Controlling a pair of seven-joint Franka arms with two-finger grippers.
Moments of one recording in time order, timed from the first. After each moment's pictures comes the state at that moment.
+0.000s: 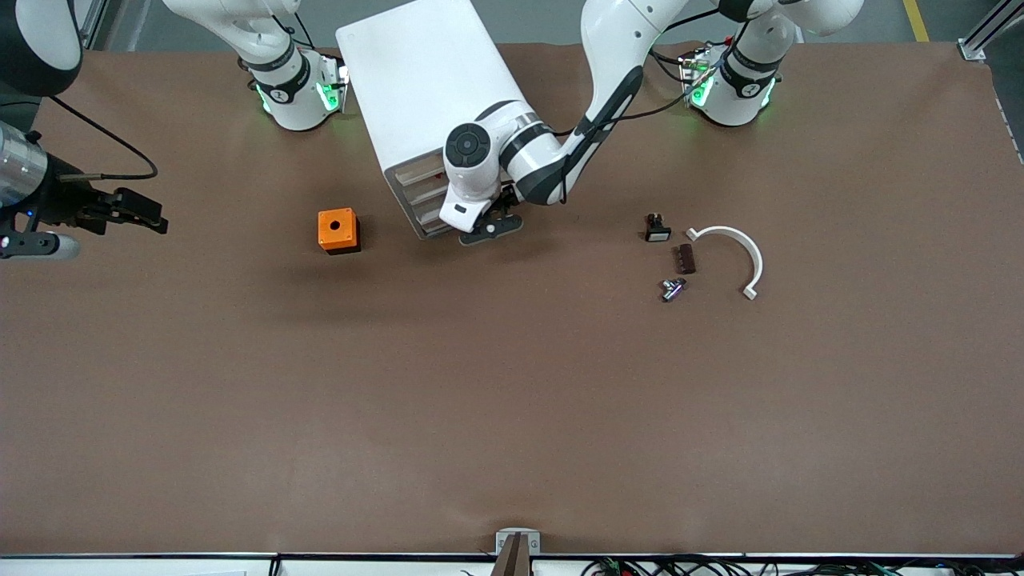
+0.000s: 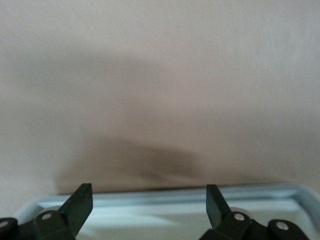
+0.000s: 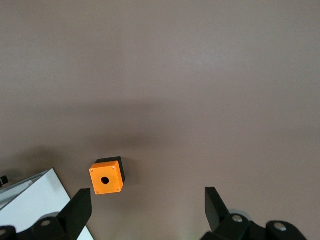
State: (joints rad) left arm -0.89 0.72 -0.12 -1.56 -0.09 2.19 -1.26; right arm 0.00 -0.03 -0.05 -1.74 0.03 1.64 -0.04
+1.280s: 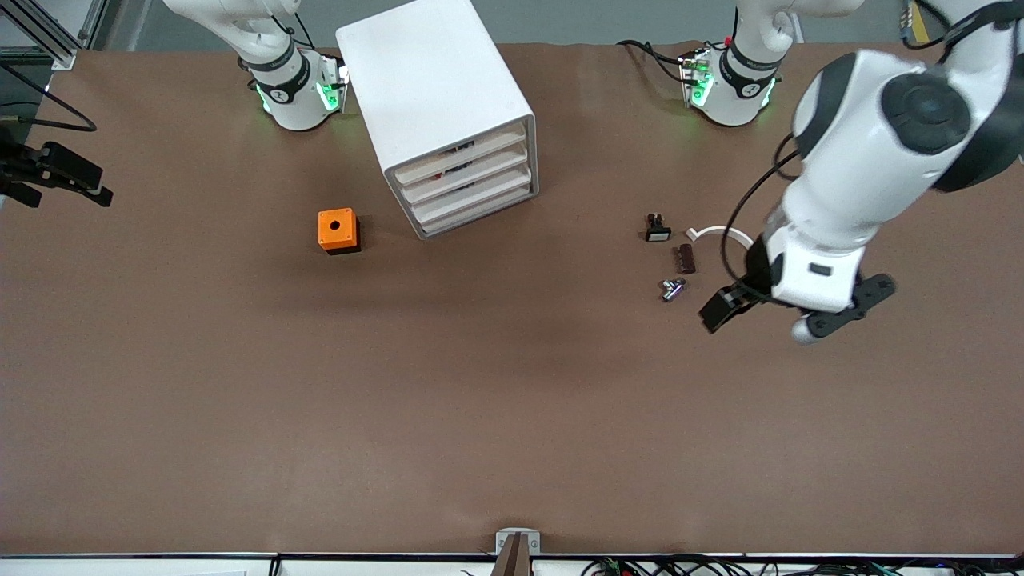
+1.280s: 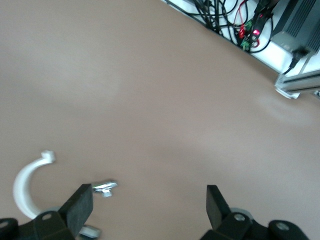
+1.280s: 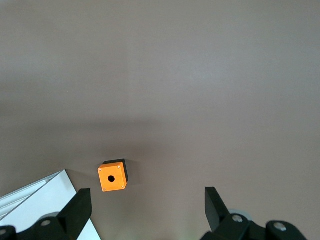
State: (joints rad) left arm -0.20 0.24 -0.11 -1.45 0.02 1.84 -0.76; right arm -0.01 -0.03 -0.04 -1.53 0.03 1.49 -0.04
